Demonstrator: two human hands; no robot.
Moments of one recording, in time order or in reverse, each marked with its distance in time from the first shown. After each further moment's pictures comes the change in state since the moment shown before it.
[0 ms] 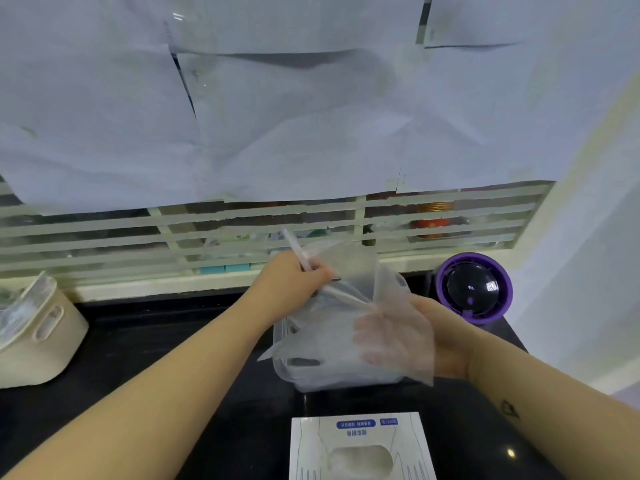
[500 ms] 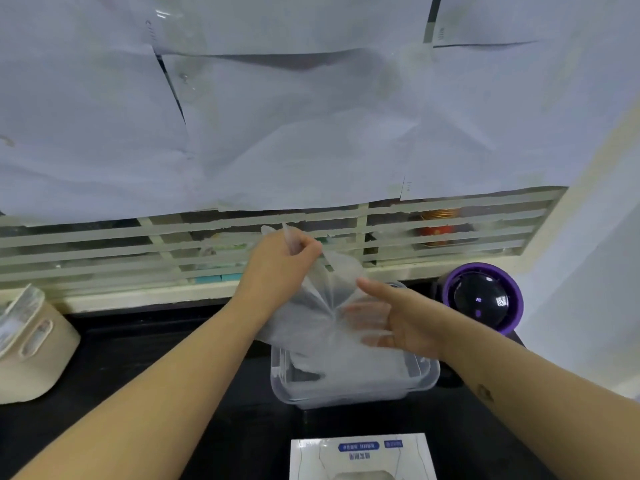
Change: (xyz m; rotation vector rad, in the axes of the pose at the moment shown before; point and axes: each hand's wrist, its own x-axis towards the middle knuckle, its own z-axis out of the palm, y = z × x) left_hand 0.038 0.002 -0.011 0.001 0.268 0.168; right_hand 0.039 -0.029 0.006 -0.406 0.166 -0.060
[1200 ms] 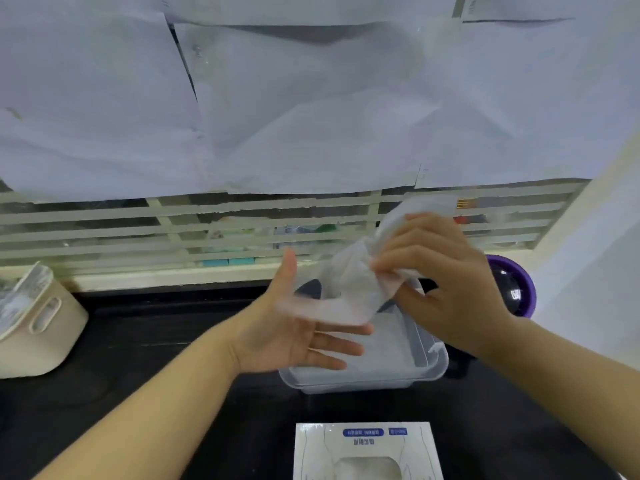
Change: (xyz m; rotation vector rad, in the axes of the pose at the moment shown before) left_hand -0.045 -0.046 -0.005 -1.034 -0.944 -0.526; right_hand -0.025 -0.025 0.007 -1.071 0.412 -1.527
